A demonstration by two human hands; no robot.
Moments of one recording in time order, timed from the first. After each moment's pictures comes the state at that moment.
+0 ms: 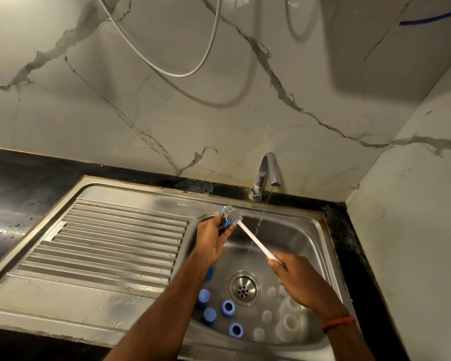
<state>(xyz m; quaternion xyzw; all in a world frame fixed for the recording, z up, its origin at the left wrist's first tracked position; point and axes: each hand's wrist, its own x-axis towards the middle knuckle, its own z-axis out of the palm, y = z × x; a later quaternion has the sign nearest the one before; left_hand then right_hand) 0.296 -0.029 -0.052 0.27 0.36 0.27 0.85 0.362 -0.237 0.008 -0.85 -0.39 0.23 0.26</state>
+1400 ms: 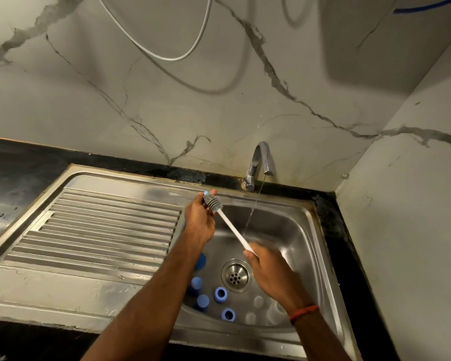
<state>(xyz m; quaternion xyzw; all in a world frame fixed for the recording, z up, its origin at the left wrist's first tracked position) 0.299 -0.011 -0.037 0.17 0.35 0.34 0.86 0.326 -0.213 -0.008 -0.86 -0.41 0.18 0.24</state>
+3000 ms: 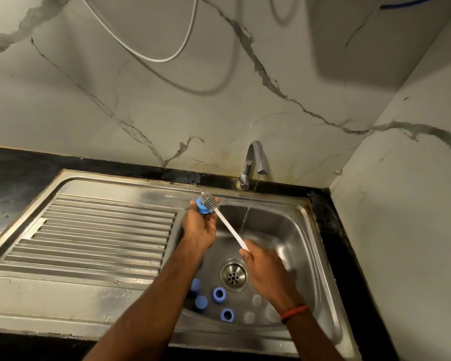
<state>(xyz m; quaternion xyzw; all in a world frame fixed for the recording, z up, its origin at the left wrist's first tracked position) 0.302 -0.026 -0.036 0.05 0.32 0.34 0.88 0.322 -0.212 -0.013 -0.88 -0.41 0.11 0.22</state>
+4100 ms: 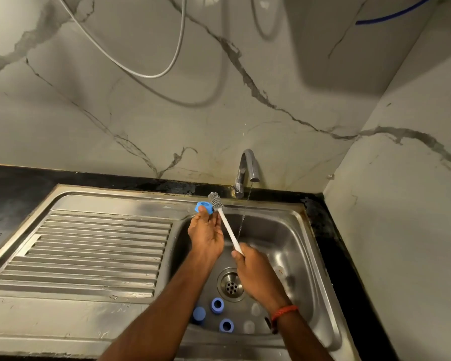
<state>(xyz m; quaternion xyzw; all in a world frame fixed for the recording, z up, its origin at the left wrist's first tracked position) 0.323 -0.048 -0.038 0.10 0.33 0.37 0.86 0.314 -0.199 -0.001 -0.86 -0.30 0.22 0.34</state>
